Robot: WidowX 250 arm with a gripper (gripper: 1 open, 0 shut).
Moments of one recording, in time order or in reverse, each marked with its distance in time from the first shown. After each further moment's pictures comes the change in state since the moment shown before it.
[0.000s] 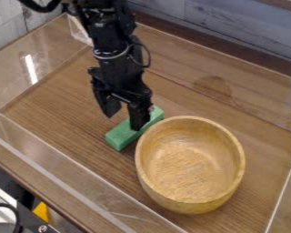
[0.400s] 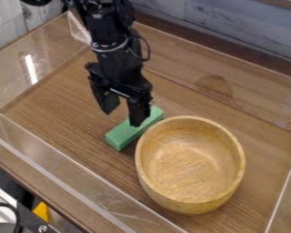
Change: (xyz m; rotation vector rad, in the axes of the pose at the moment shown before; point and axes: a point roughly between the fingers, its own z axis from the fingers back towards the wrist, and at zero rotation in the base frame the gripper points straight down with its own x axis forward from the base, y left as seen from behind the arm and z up) arm -0.004 -0.004 0.015 -0.004 -0.006 0.030
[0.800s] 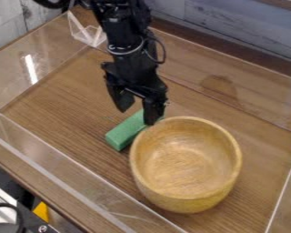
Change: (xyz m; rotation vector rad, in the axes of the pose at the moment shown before) arm 0.021 -0.011 -0.012 0.018 -0.055 -0.038
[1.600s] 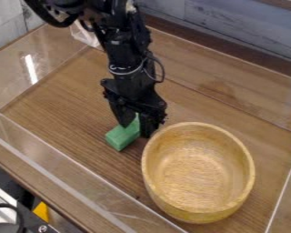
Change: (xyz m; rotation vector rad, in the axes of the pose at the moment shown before) arm -0.012 0.005 -0.021 0.007 0.022 0.061
